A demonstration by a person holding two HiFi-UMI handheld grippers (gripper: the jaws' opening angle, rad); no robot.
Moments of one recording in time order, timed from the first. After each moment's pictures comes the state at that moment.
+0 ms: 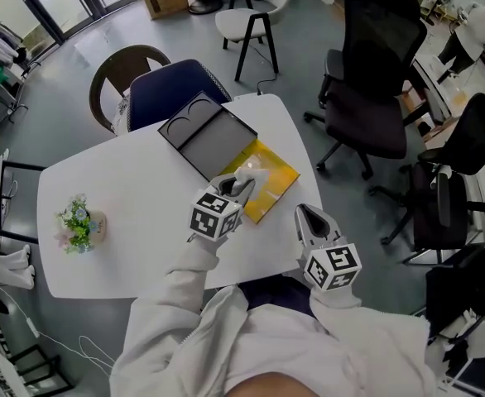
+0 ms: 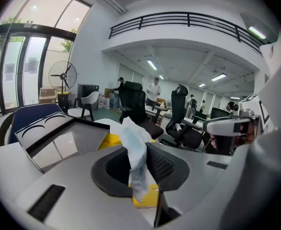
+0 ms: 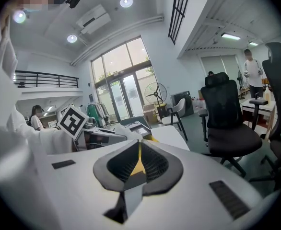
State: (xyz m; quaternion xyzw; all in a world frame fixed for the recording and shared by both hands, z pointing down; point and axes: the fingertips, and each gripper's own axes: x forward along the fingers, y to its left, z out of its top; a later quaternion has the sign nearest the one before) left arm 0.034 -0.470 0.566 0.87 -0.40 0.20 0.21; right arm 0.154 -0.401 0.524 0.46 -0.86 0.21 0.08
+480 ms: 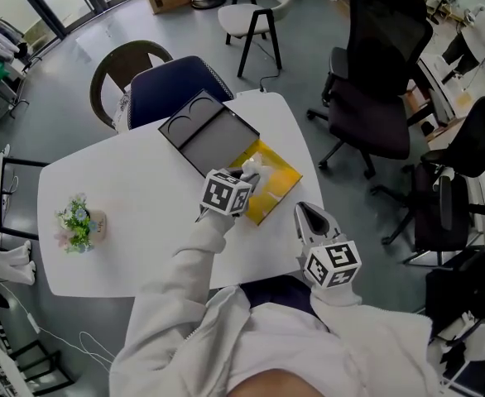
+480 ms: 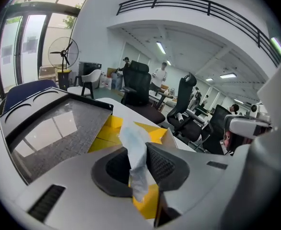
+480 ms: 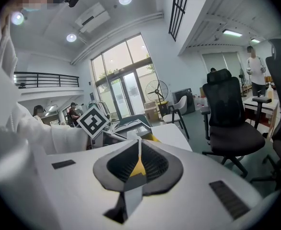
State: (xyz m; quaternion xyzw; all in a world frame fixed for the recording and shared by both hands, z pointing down) left arm 0.042 -0.500 0.618 0.83 -0.38 0.27 0.30; right arm 0.150 -0.415 0.531 0.45 -0.86 0.22 0.09
